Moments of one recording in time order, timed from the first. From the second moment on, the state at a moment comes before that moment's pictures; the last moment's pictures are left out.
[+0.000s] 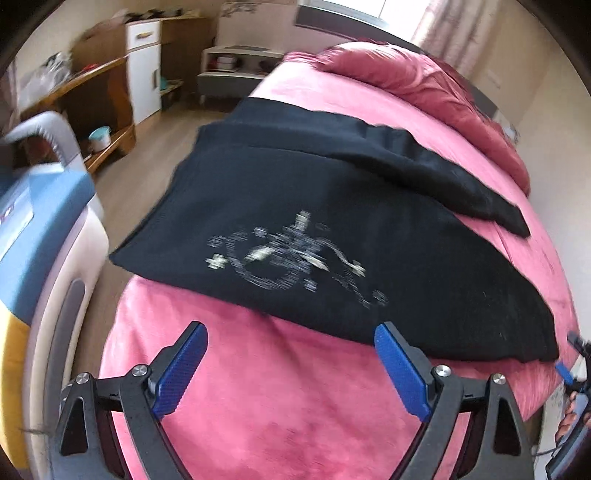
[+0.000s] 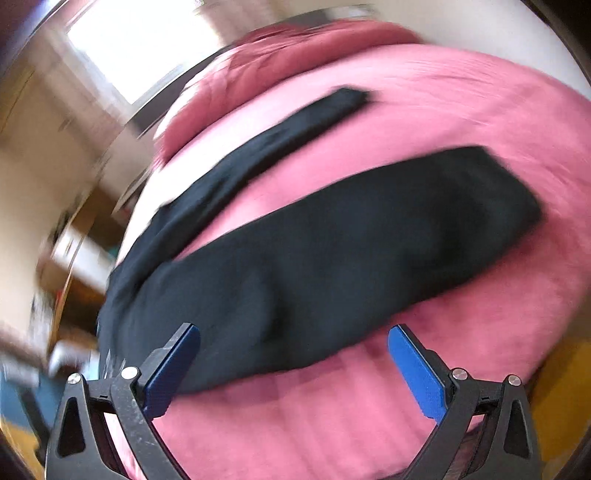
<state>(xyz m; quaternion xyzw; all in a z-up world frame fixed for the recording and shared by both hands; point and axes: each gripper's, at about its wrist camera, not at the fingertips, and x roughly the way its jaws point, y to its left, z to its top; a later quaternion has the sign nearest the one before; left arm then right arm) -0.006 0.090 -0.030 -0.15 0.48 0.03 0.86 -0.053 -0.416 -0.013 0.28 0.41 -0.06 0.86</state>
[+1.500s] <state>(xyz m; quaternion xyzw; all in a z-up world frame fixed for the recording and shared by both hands) -0.001 0.179 0.015 -0.29 0.40 0.06 0.87 -0.009 -0.596 -0.005 0.28 0.39 -0.23 0.84</state>
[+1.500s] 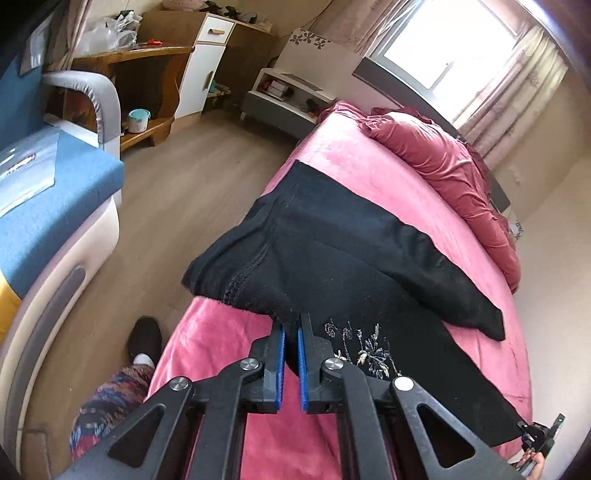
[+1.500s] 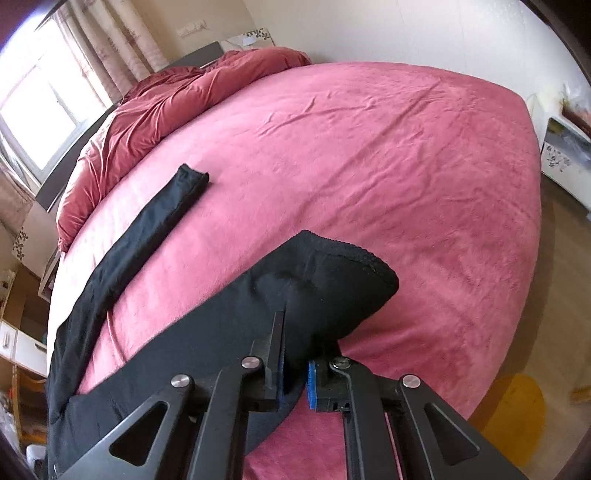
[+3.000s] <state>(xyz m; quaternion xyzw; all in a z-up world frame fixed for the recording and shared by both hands) 0.173 0.214 -0.025 -0.24 0.50 0.09 0.82 0.105 -0.320 -0.031 0.07 0.49 0.04 0.87</state>
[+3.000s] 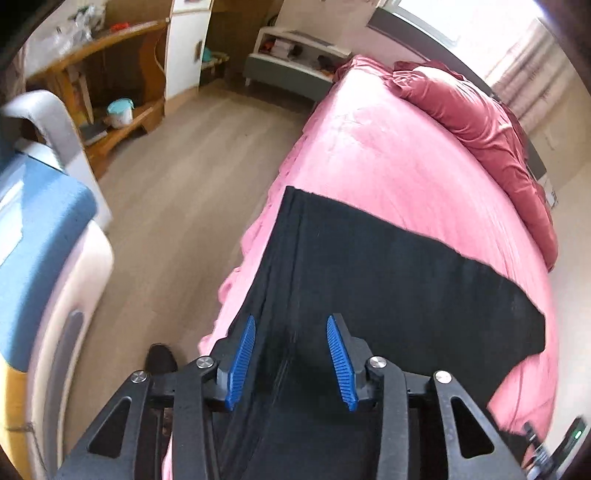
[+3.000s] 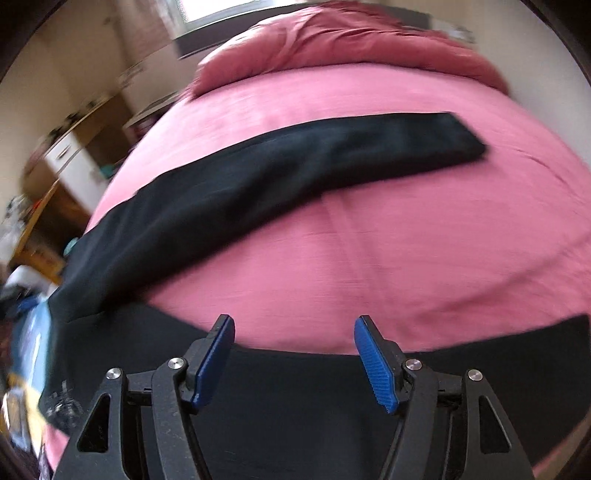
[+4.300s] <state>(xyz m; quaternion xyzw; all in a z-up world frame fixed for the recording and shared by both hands) 0.165 0.156 0.048 -0.23 0.38 -0.15 0.88 0.174 -0.227 -0.046 0.06 0.48 0.06 0.87</state>
